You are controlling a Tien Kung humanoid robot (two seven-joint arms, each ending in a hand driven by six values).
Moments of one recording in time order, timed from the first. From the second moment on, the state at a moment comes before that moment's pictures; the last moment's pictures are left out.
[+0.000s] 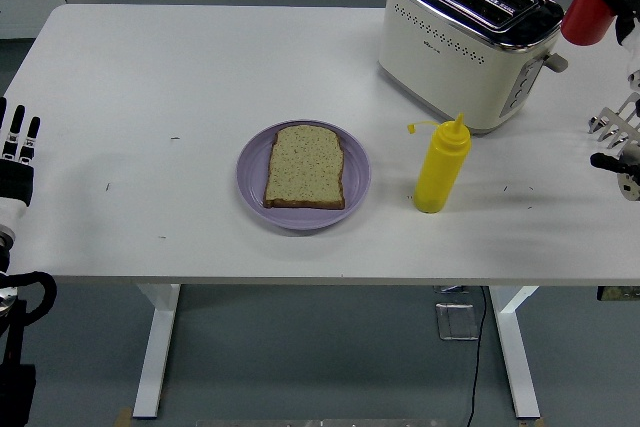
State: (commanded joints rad) left arm -0.09 0.00 -1.82 -1.37 0.42 0.09 -0.05; right arm 0.51 -0.31 1.27 1.39 -0.95 -0.39 0.24
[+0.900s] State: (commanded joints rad) left arm -0.09 0.00 -1.82 -1.37 0.42 0.09 -0.05; right arm 0.30 -0.34 1.07 1.25 -0.81 -0.46 0.38
